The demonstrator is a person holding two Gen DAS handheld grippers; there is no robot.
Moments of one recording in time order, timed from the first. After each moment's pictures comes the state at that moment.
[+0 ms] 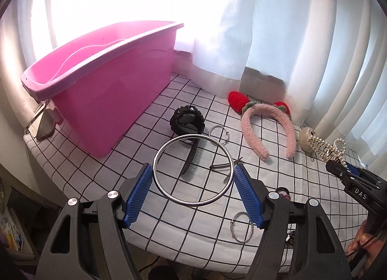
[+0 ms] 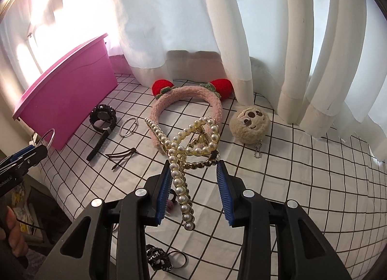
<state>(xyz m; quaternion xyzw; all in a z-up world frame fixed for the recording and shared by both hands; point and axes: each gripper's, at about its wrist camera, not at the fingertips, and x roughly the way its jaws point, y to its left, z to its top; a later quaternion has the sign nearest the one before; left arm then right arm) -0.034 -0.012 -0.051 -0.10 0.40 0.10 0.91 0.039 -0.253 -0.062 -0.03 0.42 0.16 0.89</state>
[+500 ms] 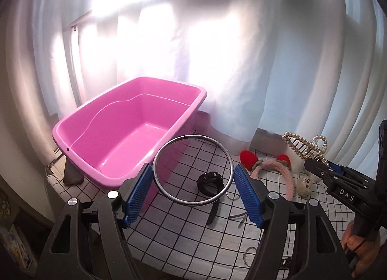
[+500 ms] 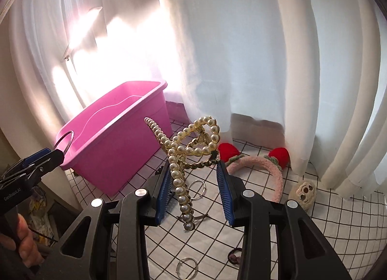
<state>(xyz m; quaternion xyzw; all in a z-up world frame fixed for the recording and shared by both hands) -0.038 0.058 0.055 -0.09 0.31 0.13 0.94 0.060 -0.147 0.032 -0.01 0.35 0.25 0.90</state>
